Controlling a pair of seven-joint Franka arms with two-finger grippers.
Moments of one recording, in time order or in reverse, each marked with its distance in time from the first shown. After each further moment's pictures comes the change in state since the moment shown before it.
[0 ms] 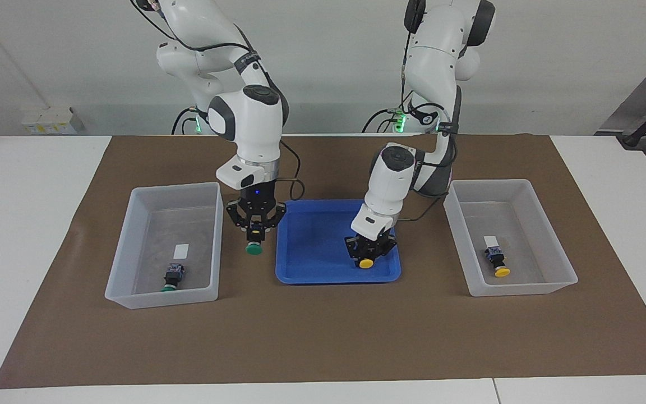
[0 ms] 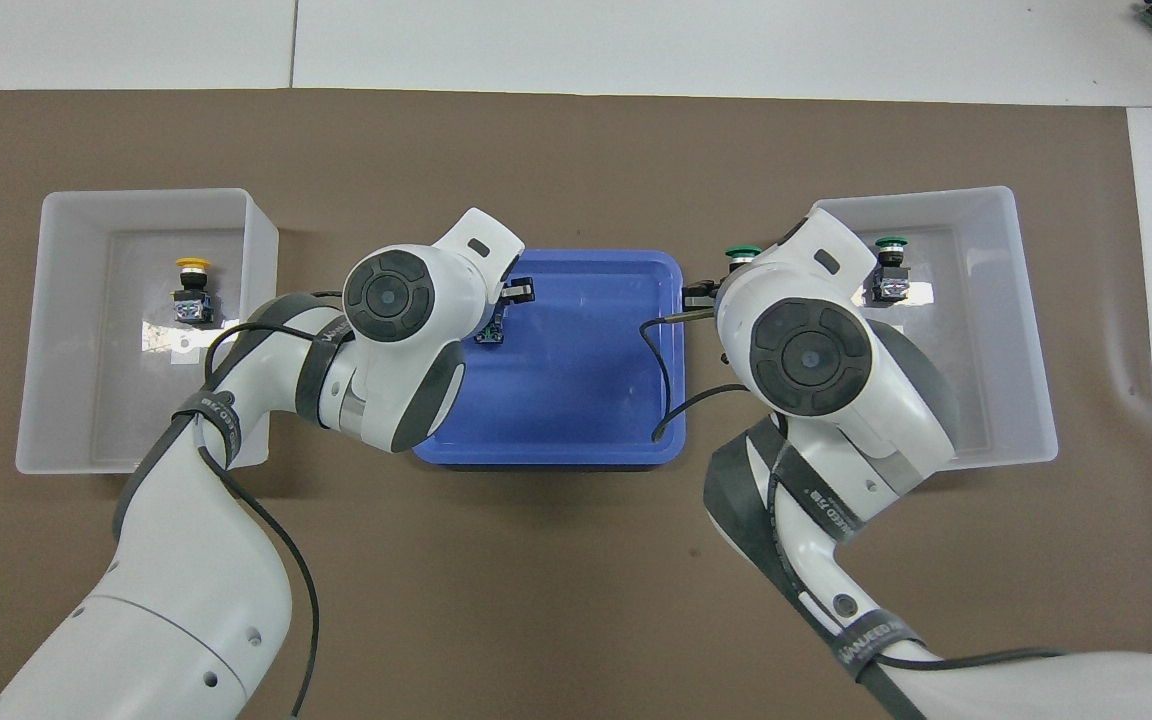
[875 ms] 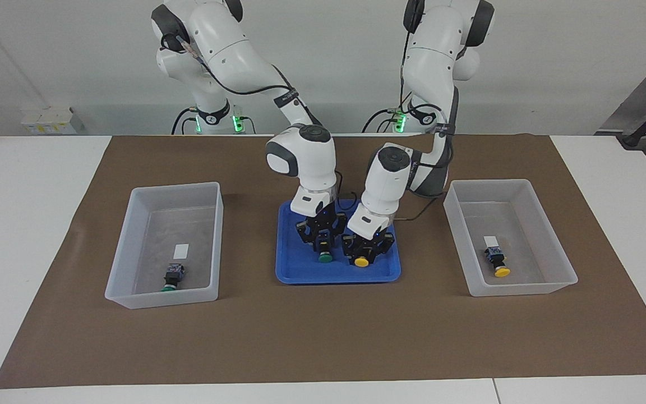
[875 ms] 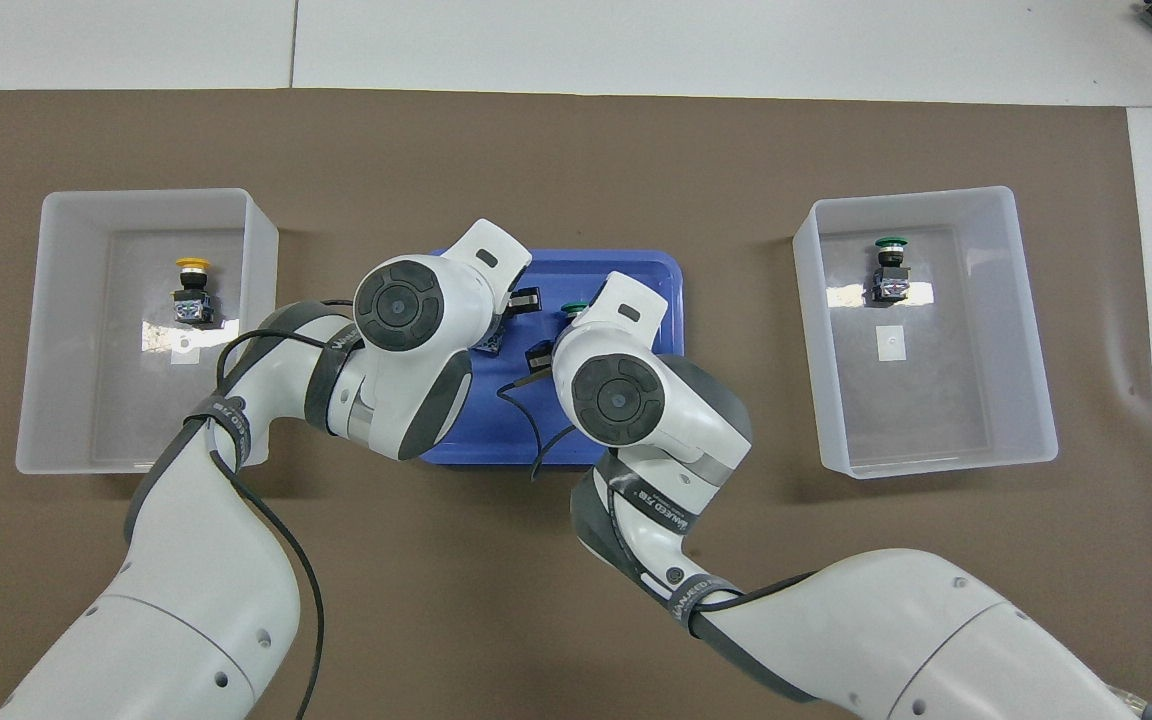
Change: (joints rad) left arm -0.005 0.003 -0.013 -0.042 0.000 0.041 0.000; right arm 0.209 0.321 0.004 0.131 0.002 0.218 -0.001
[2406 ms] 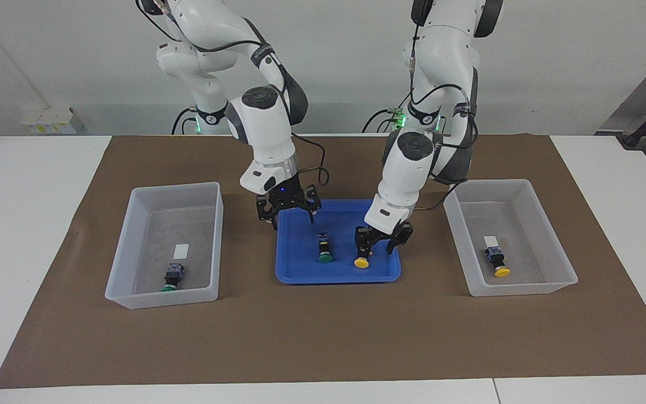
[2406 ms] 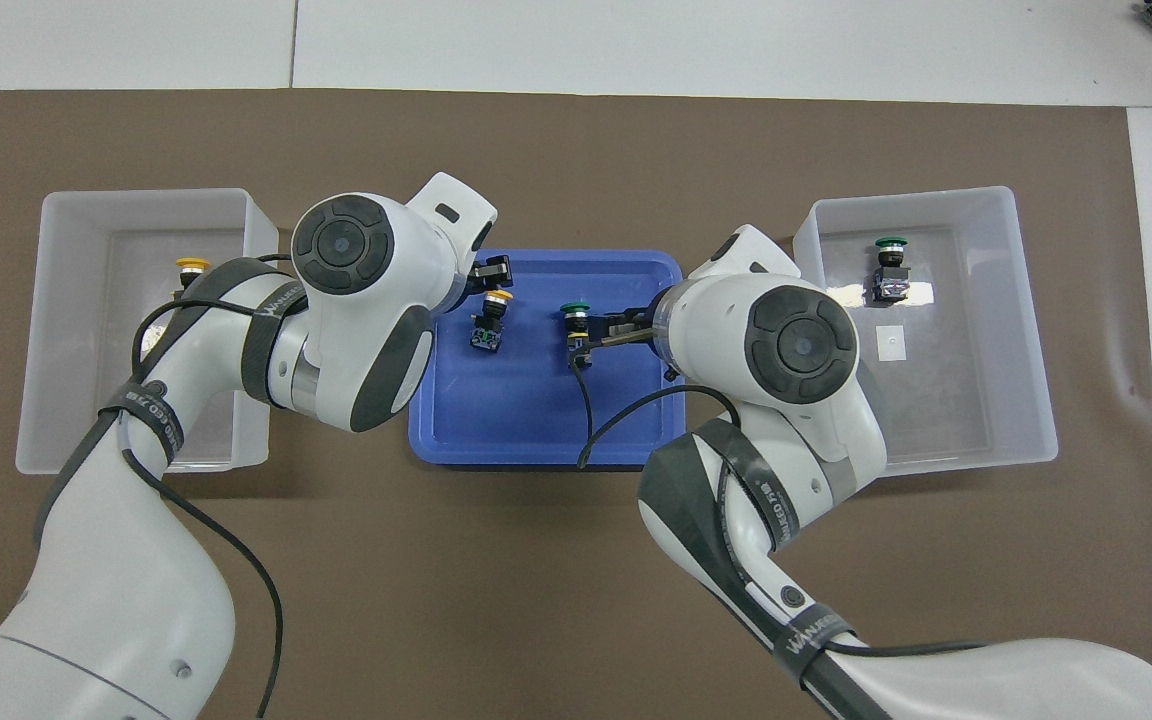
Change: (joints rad) left arm 0.049 -0.066 -0.001 0.086 0.000 -0.204 0.005; right arm -0.115 -0.244 0.006 -0.096 0.367 -0.095 -0.227
